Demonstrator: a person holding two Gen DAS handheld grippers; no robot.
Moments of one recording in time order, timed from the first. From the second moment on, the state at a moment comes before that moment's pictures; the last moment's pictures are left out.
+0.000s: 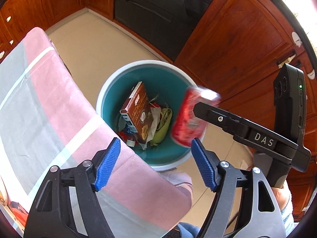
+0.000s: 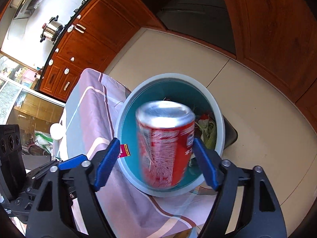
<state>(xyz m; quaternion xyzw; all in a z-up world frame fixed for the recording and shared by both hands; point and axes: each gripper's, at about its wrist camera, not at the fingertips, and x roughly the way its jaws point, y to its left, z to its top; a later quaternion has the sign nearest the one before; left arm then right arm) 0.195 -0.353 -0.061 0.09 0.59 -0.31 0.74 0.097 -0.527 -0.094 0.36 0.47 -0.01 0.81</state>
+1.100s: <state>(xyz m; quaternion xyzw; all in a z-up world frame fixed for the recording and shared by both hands) 0.151 -0.136 -0.022 -0.02 0.54 -0.24 0.81 0.087 -0.366 -0.009 0.25 0.48 0.04 0.84</state>
